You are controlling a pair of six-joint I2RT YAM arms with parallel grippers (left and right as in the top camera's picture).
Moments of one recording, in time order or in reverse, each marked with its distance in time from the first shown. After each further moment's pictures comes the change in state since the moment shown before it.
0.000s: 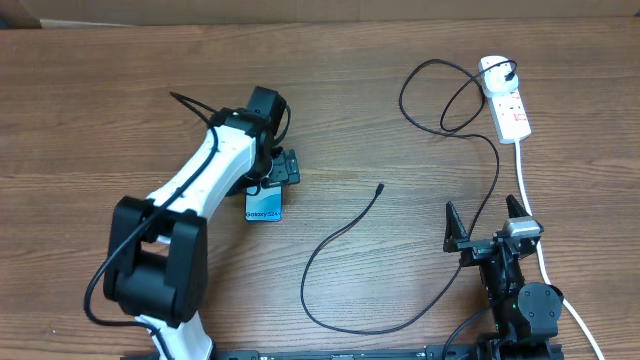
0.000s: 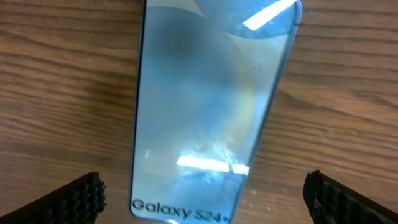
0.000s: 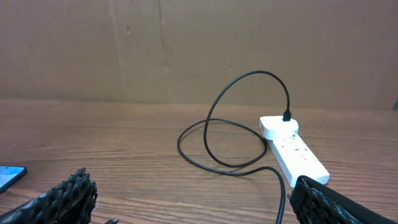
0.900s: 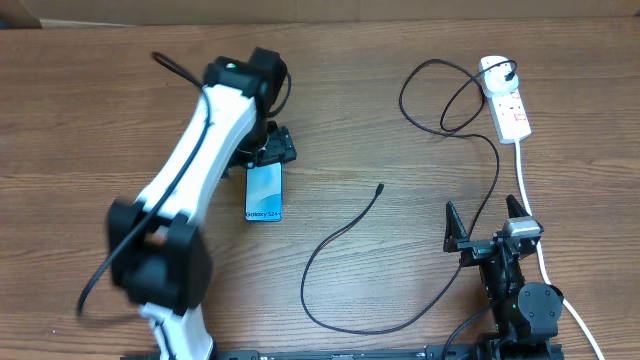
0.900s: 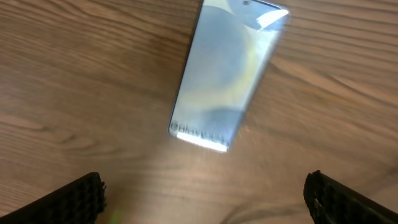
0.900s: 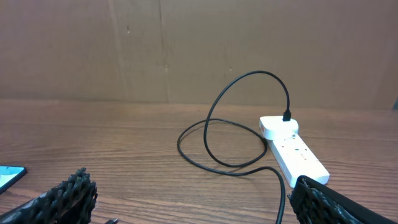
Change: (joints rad) left arm -0.003 -0.010 0.403 -0.500 -0.020 -0.120; right arm 0.000 0.000 0.000 0.000 0.000 0.000
